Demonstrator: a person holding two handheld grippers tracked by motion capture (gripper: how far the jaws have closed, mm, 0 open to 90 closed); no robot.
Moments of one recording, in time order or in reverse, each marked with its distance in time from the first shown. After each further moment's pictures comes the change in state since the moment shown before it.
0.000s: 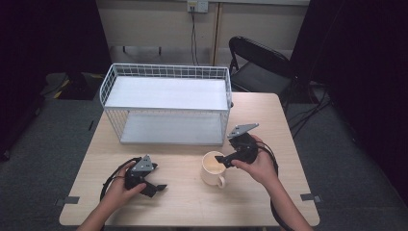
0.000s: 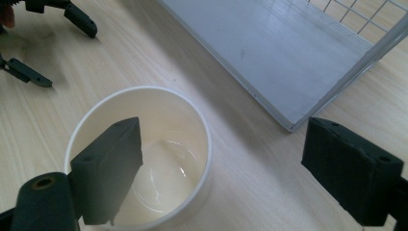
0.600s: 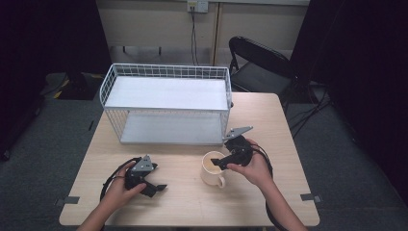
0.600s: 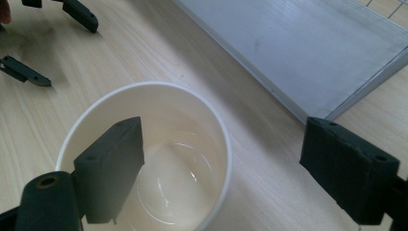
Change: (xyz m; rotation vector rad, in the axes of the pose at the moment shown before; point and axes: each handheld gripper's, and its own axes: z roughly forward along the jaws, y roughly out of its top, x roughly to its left) left arm 0.000 0.000 0.000 -0.001 0.000 -0.001; right arm 0.006 -0.004 0.019 0.016 0.024 0.017
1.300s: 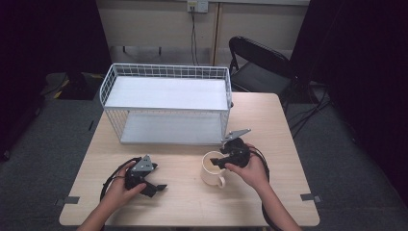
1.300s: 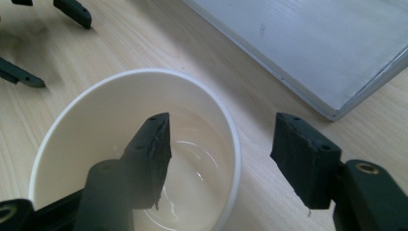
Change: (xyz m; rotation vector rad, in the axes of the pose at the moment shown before) left arm 0.000 0.000 0.000 0.000 0.000 0.000; right arm -0.001 -0.009 0.014 0.009 0.017 0.060
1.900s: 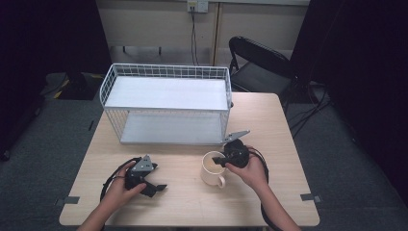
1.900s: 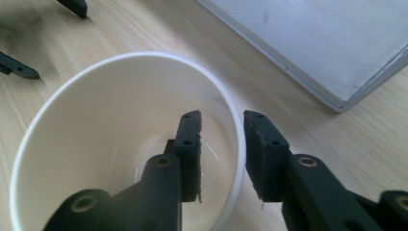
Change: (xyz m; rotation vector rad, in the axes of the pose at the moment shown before) left arm 0.000 0.000 0.000 0.000 0.000 0.000; right arm 0.000 -0.005 0.006 0.024 0.000 -0.005
